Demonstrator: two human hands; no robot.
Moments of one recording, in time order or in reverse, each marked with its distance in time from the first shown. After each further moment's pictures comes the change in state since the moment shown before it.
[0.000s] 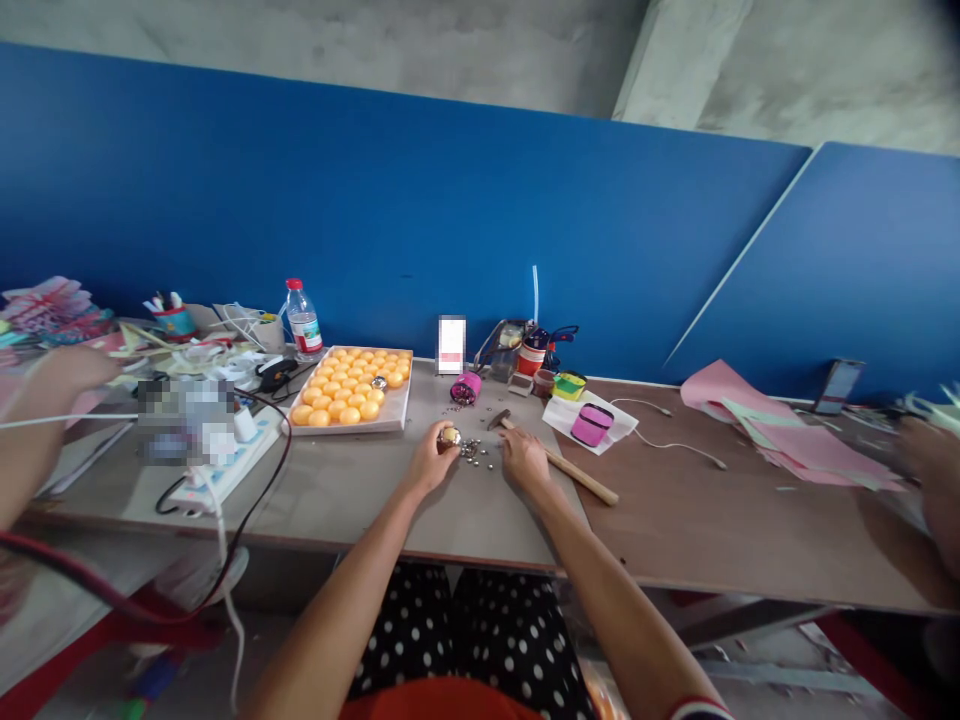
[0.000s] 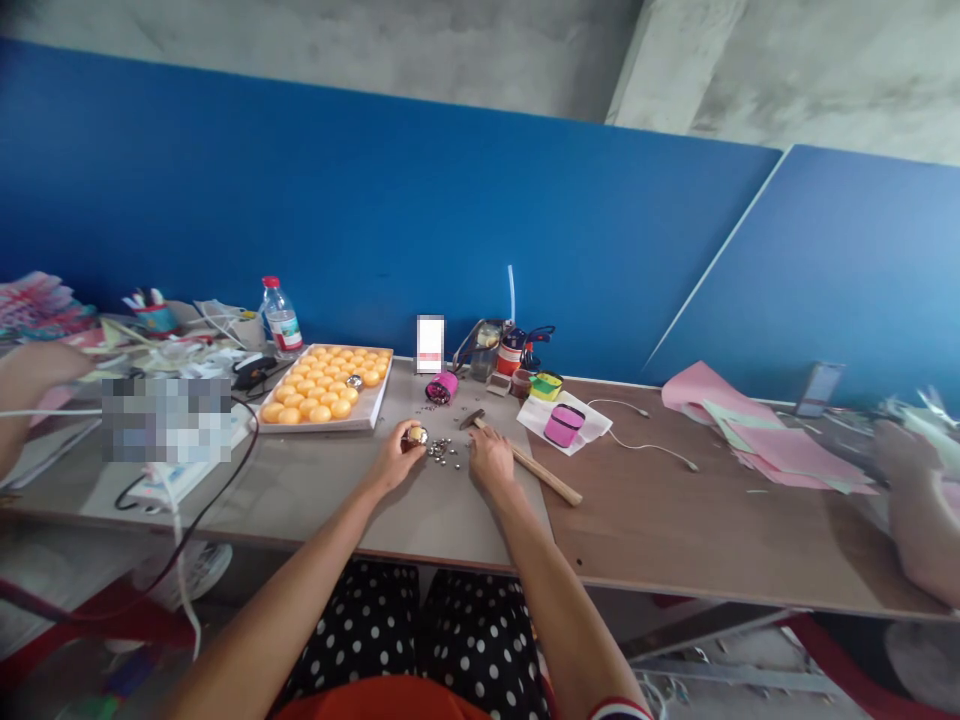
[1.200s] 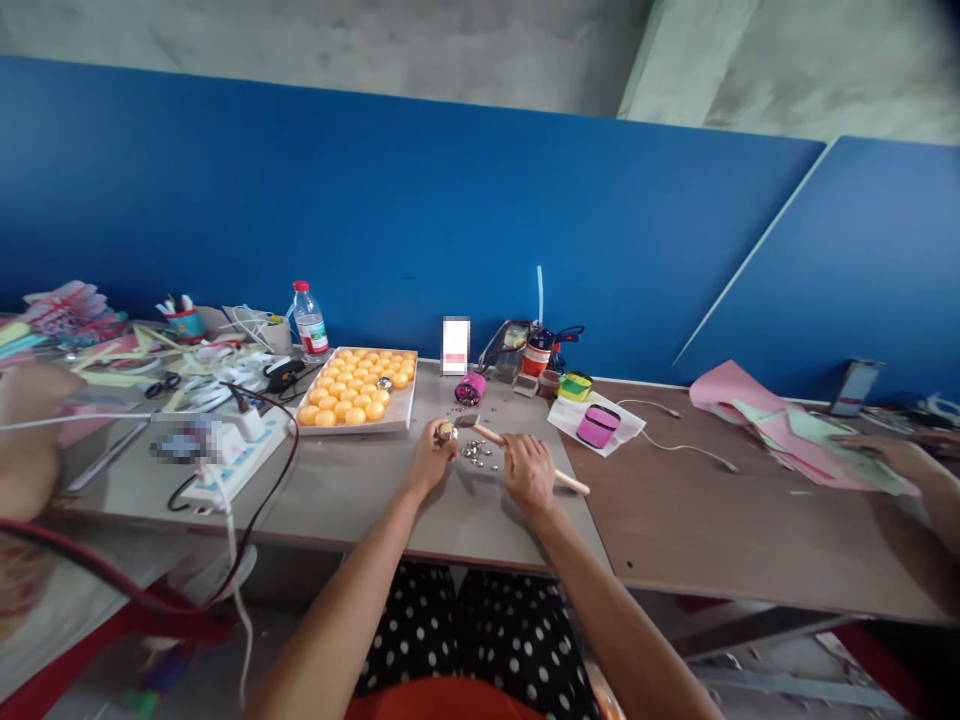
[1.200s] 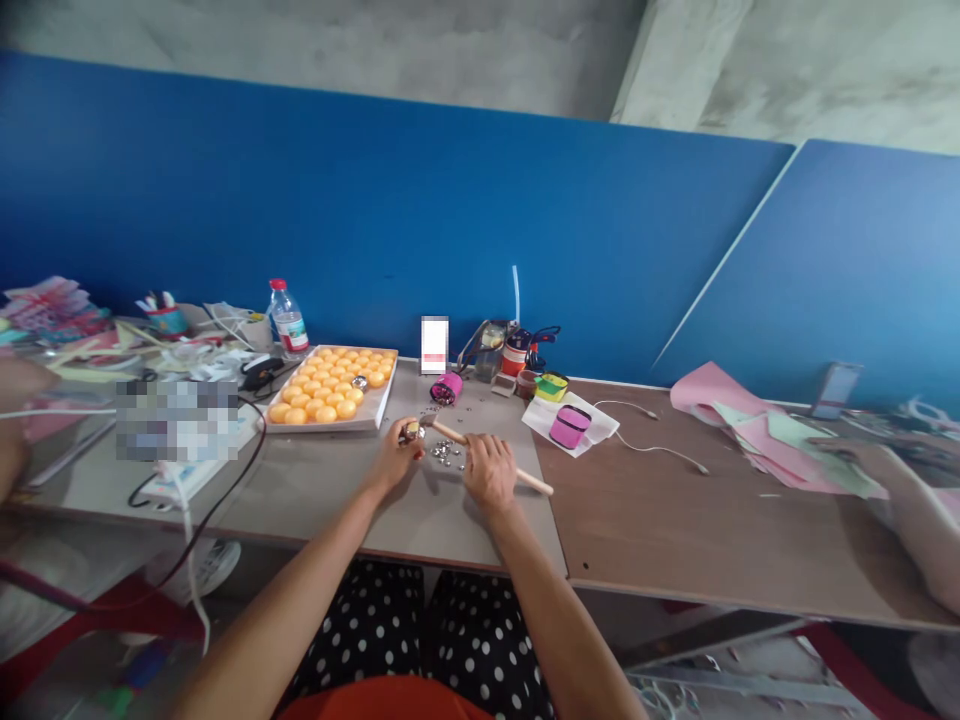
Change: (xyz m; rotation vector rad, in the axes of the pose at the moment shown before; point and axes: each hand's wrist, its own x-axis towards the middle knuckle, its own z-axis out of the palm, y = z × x) left_hand 0.003 0.003 -0.003 -0.250 0.029 -0.144; right_hand -0.029 -0.033 -0.024 -0.023 0.341 -0.175
